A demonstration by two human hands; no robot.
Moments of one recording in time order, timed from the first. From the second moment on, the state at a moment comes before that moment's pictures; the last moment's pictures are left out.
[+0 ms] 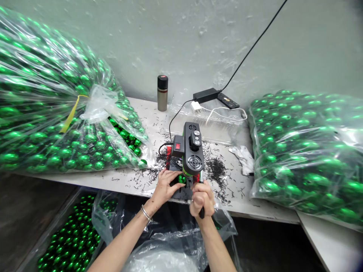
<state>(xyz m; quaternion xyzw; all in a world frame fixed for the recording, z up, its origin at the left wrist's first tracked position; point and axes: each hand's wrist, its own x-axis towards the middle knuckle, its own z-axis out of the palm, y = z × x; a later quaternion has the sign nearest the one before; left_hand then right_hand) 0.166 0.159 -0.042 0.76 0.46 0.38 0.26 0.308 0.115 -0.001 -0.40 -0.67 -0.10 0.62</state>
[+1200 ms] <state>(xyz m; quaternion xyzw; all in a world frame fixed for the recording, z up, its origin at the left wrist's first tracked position) 0.071 0.236 0.031 0.72 0.67 0.17 0.07 0.303 0.105 0.062 -0.42 -0.65 0.03 0.64</state>
